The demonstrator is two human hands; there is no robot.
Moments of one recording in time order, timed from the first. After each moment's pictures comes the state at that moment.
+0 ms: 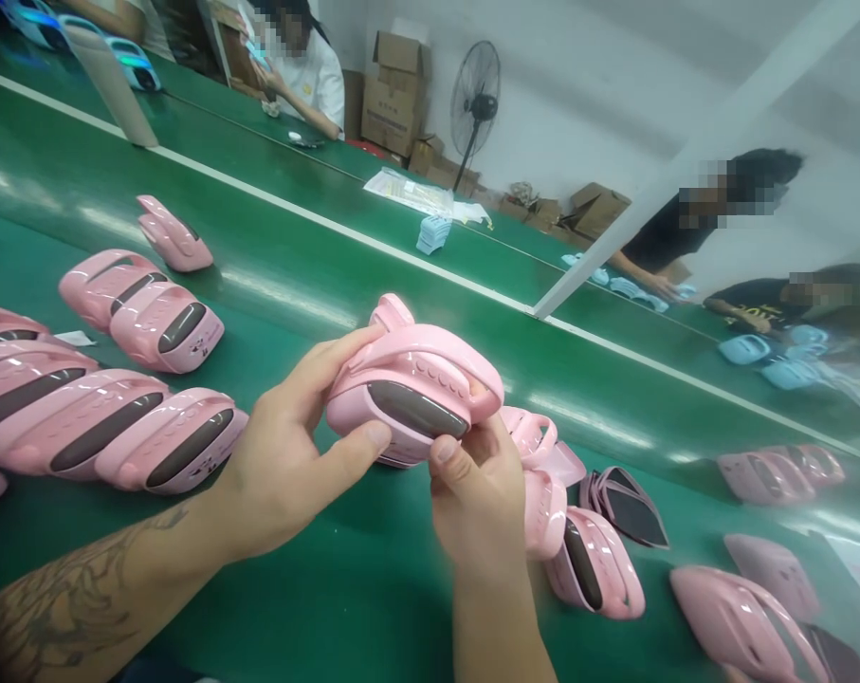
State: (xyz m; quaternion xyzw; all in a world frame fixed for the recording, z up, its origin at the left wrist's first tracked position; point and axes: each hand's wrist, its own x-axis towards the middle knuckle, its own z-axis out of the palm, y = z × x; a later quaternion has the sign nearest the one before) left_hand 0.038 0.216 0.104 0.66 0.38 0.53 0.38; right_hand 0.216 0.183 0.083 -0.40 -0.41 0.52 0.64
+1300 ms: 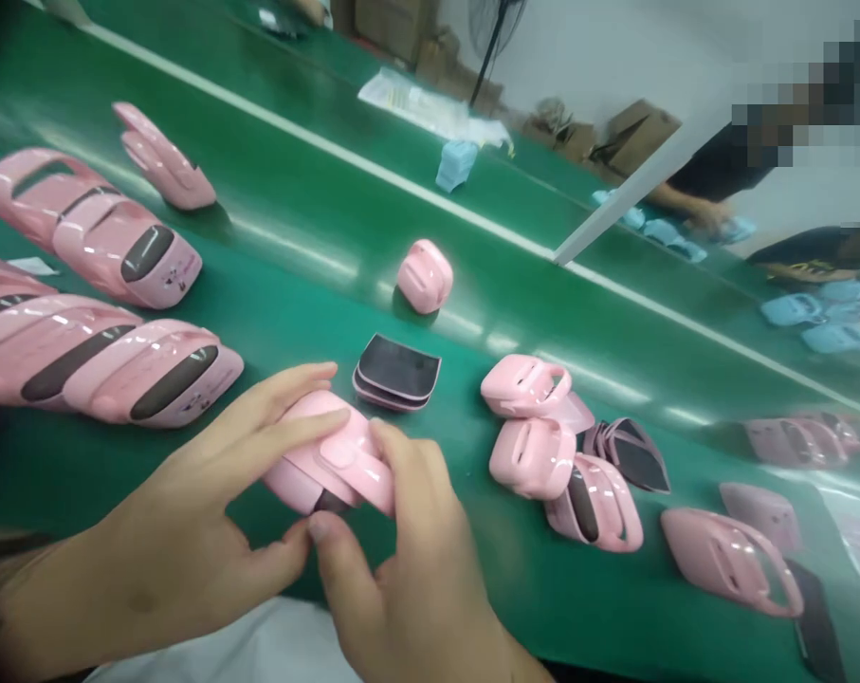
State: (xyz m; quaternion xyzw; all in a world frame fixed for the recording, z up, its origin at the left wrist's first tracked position) left_hand -0.001 0.144 0.060 0.82 0.39 0.35 0.22; right_hand 0.205 0.092 0.071 -0.58 -0.69 0.26 0.35
